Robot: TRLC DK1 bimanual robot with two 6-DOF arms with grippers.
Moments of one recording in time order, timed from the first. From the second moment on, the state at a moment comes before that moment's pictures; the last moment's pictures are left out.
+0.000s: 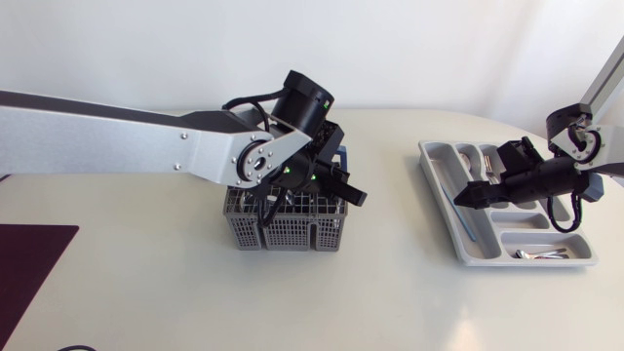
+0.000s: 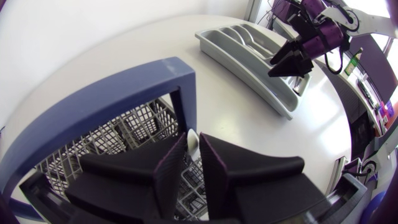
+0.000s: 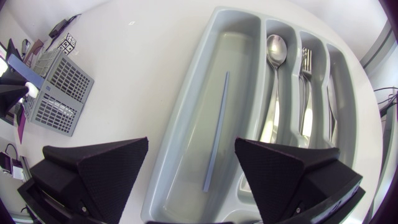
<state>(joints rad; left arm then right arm) -0.74 1.85 1.28 -0.20 0.05 -0.06 -0.29 1.74 1.03 -0.43 -0.40 -0.42</state>
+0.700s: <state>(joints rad) -0.69 1.77 1.24 -0.14 0.28 -0.16 -0.29 1.69 0.99 -0.43 -0.40 -0.42</state>
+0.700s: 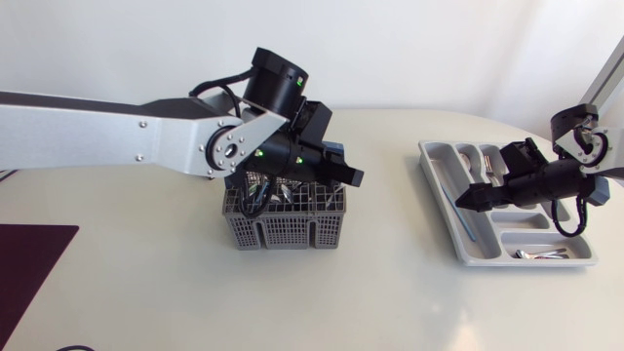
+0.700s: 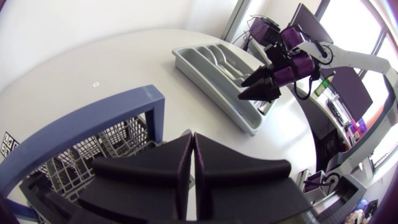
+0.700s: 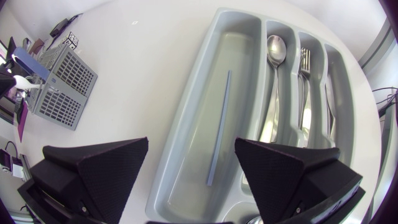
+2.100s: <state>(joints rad) -0.61 1.50 1.23 -0.35 0.79 -0.16 0.34 1.20 0.84 -0.32 -0.70 -0.55</state>
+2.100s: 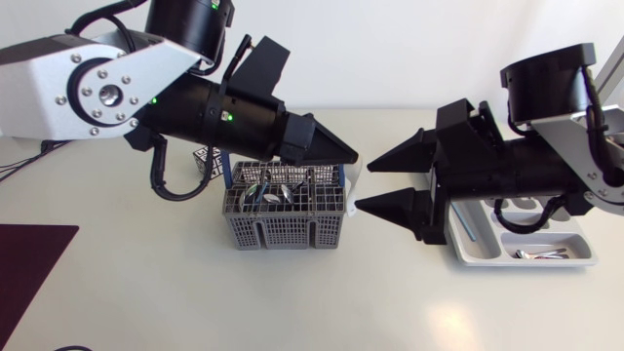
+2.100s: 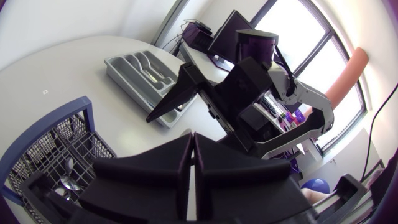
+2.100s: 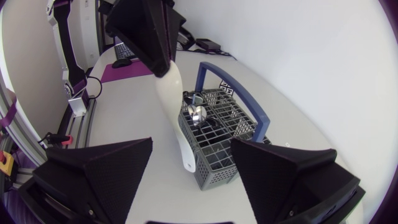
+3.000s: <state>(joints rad) -0.56 1.47 1.24 -0.37 0.84 -0.13 0.42 1.21 0.81 -0.38 -0.71 -0.60</state>
